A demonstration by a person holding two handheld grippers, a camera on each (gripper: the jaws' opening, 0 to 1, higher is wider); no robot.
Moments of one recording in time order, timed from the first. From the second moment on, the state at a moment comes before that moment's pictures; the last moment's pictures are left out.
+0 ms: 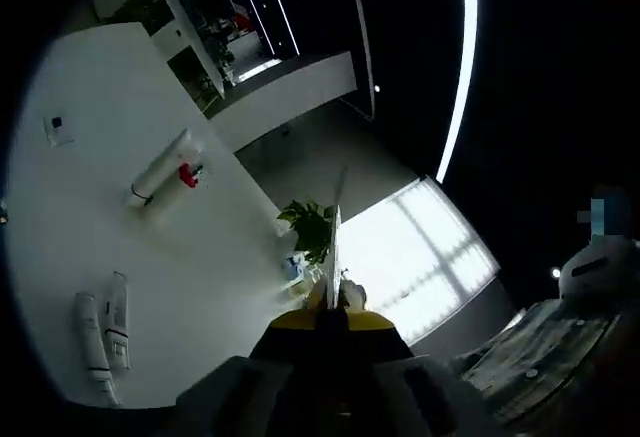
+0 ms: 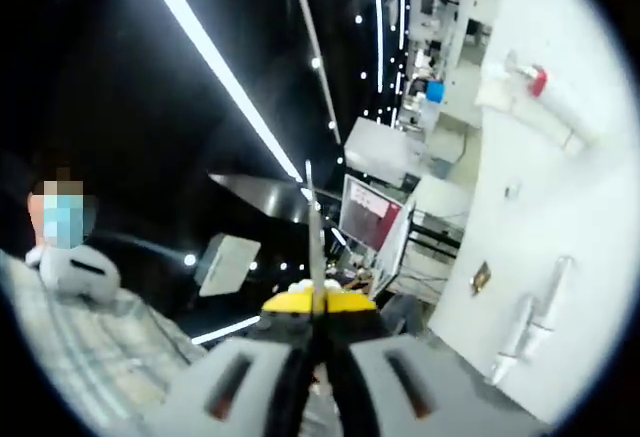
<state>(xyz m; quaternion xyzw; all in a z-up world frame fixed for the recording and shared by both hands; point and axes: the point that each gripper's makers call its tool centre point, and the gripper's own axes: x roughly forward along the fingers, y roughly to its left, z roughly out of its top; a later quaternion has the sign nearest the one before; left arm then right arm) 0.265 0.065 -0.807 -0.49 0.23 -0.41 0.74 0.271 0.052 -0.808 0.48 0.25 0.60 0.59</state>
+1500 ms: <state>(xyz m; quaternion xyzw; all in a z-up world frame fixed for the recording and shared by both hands) 0.247 0.065 -0.799 -0.52 0.18 -0.37 0.75 0.264 0.064 -0.810 0.45 0.28 0.61 0.59</state>
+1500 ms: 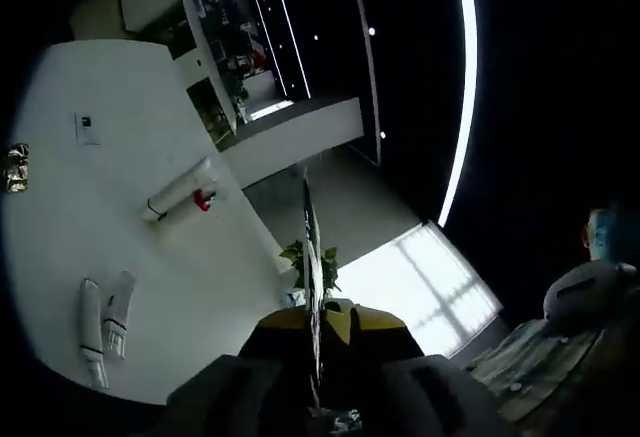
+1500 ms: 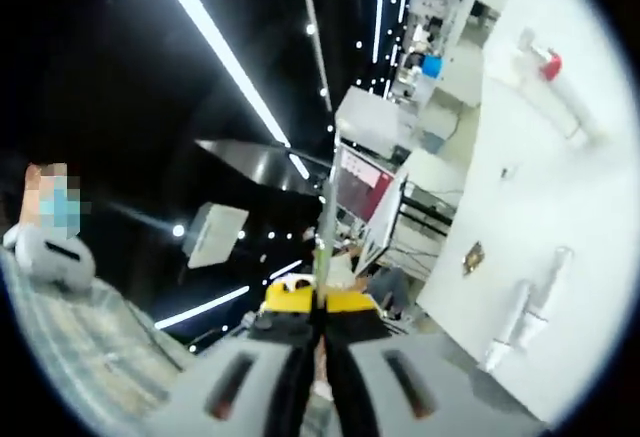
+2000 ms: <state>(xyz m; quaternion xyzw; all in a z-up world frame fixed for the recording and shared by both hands) 0.257 0.081 -0.807 -0.53 0.18 -0.35 0.75 0.252 0.064 -0.814 0.40 0.28 0.62 0.61</state>
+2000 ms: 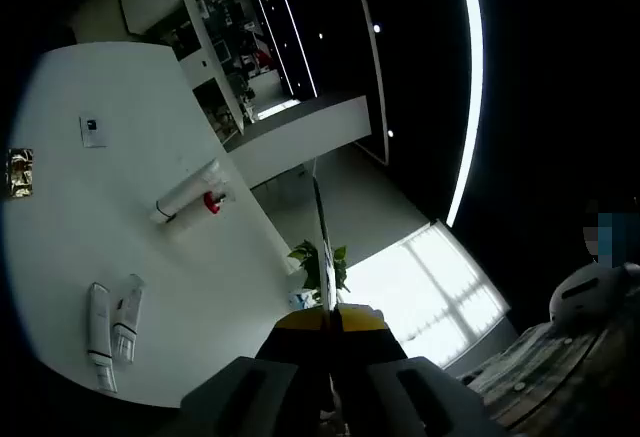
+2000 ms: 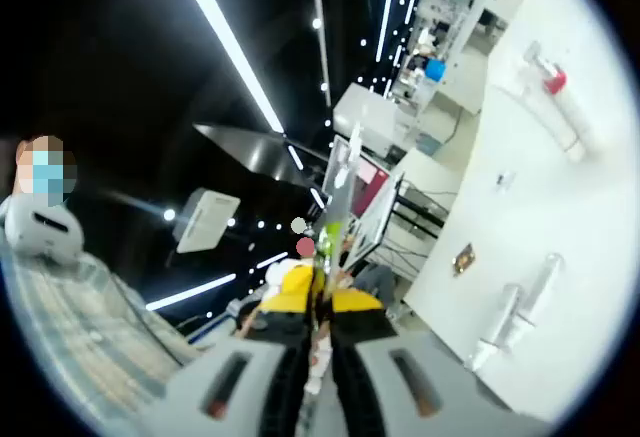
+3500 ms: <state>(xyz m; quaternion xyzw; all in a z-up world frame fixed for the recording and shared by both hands) 0.275 0.125 -0.844 -0.51 0.19 -0.30 0.78 0.265 0.020 -0.898 0.16 0.27 0.50 0.81</state>
